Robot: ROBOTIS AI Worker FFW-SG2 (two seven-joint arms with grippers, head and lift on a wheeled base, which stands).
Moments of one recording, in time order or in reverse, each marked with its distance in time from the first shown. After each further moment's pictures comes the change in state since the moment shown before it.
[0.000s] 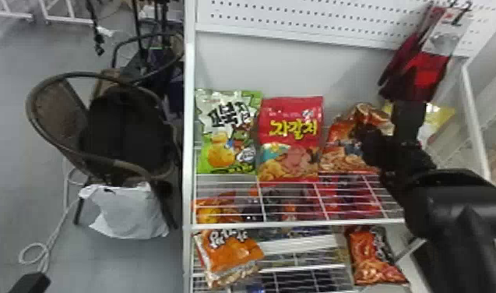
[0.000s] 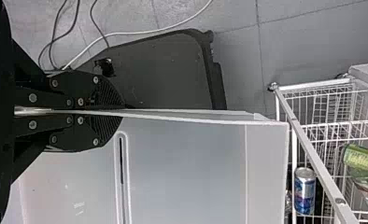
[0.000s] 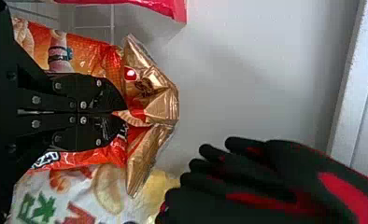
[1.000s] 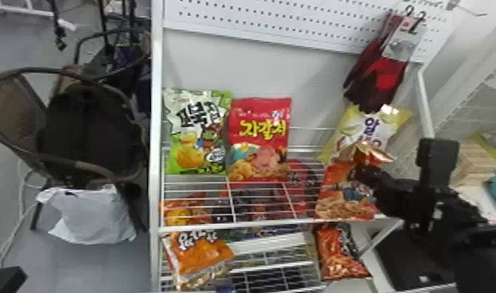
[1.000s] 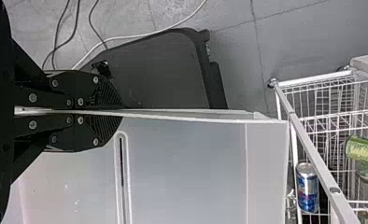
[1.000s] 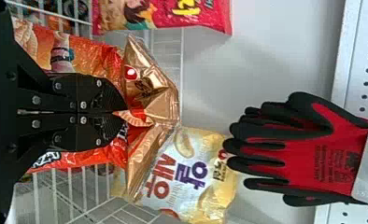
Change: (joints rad) left arm -0.140 -0.039 -0.119 0.124 -0.012 0.000 0.000; right arm 0.427 0.014 -0.306 -0.553 -0.129 0.322 0.116
